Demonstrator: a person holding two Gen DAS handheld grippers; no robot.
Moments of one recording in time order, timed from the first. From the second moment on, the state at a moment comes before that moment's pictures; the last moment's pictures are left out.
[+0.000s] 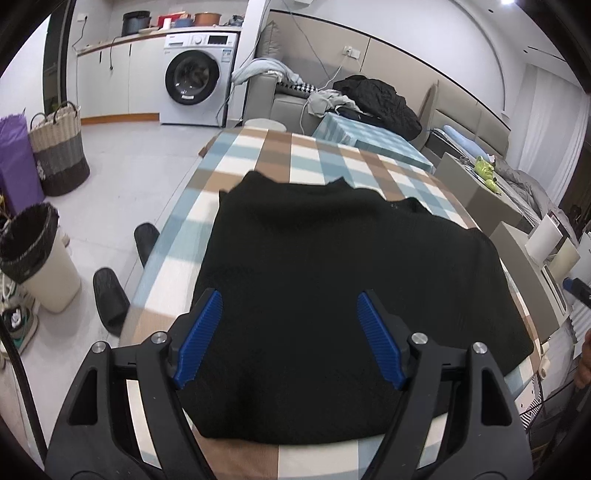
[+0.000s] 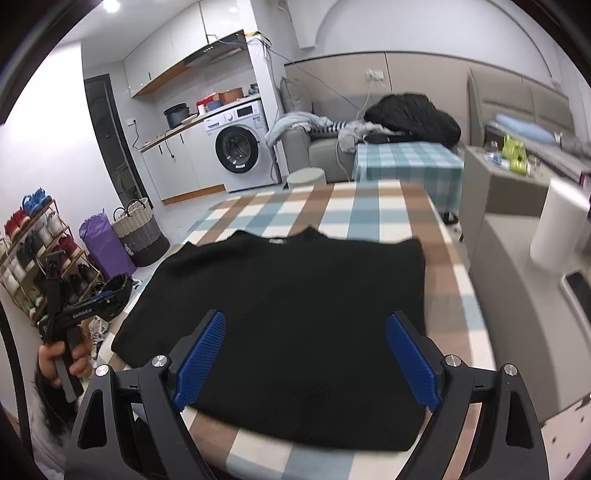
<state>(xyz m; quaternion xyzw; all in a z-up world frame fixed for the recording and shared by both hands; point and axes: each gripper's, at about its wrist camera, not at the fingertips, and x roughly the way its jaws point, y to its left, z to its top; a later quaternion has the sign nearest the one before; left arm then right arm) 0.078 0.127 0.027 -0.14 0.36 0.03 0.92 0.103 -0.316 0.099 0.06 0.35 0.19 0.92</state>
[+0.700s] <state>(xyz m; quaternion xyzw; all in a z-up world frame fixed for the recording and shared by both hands) 0.051 0.137 -0.016 -0.18 0.39 0.07 0.90 0.099 -0.322 0.036 0.14 0.36 0.18 0.90</state>
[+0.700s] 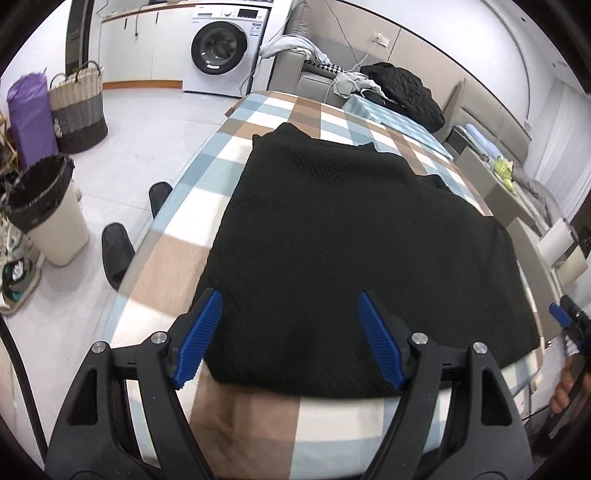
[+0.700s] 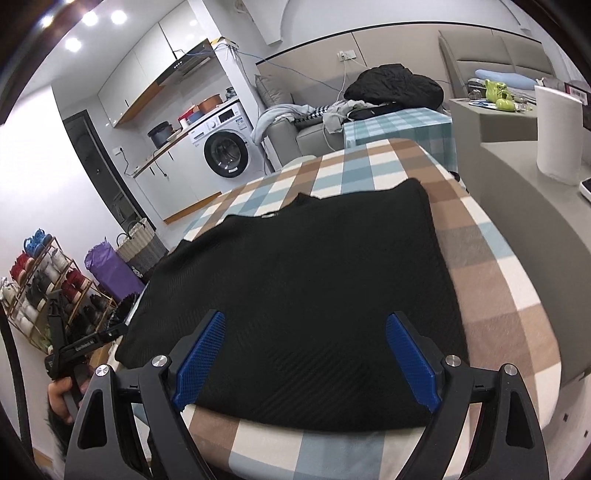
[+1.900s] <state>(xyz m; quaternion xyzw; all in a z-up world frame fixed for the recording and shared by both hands) 0.018 0.119 -0.039 -0.25 0.42 0.03 0.87 0.067 -0.283 0.014 0.11 0.37 0.24 0.89</state>
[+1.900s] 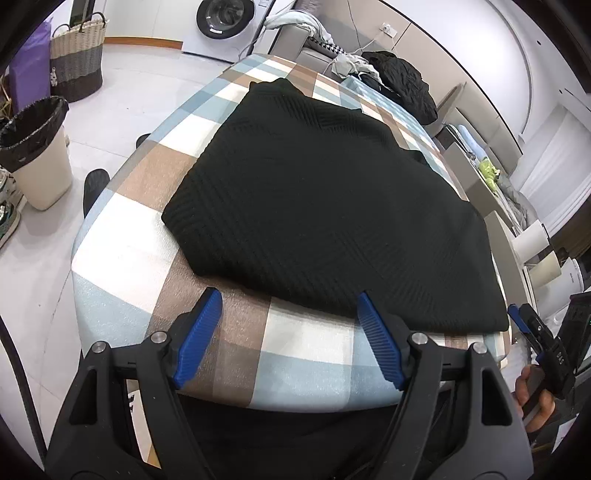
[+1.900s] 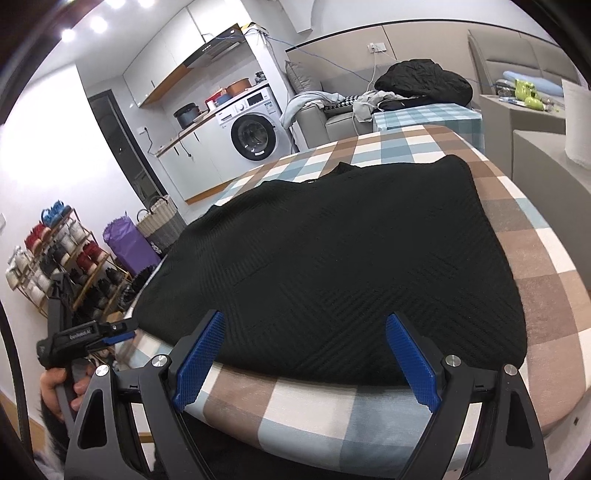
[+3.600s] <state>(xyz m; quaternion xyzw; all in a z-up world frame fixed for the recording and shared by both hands) 0.071 -0.028 0.020 0.02 0.28 -0.02 0.96 0.076 -0.258 -0.024 0.04 0.42 0.21 0.88</state>
